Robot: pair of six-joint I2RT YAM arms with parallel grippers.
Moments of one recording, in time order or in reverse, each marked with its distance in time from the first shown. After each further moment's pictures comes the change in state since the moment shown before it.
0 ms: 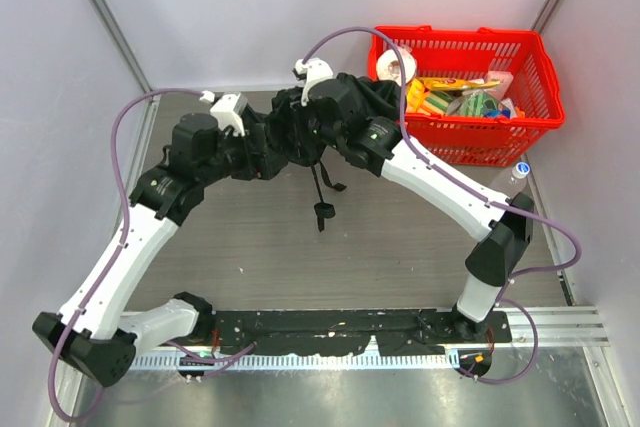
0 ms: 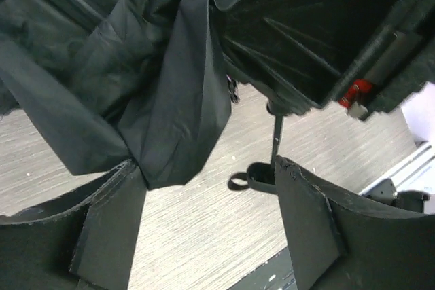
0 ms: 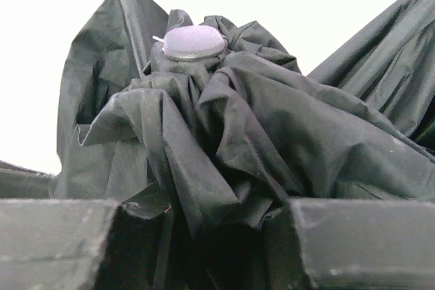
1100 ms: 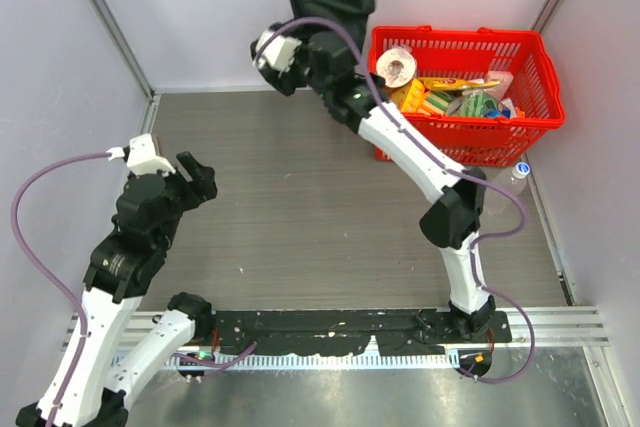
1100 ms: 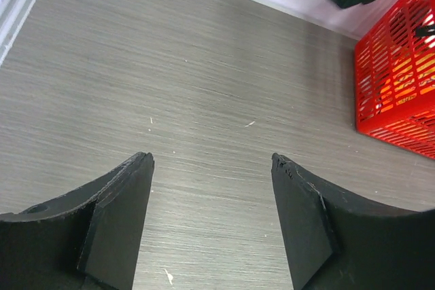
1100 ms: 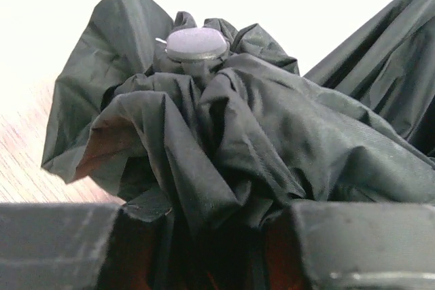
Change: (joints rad) left arm 0.057 -0.369 -0.179 -0.075 -0.571 -0.032; right arm -0.155 0.335 0.482 0.161 -0.092 -1.130
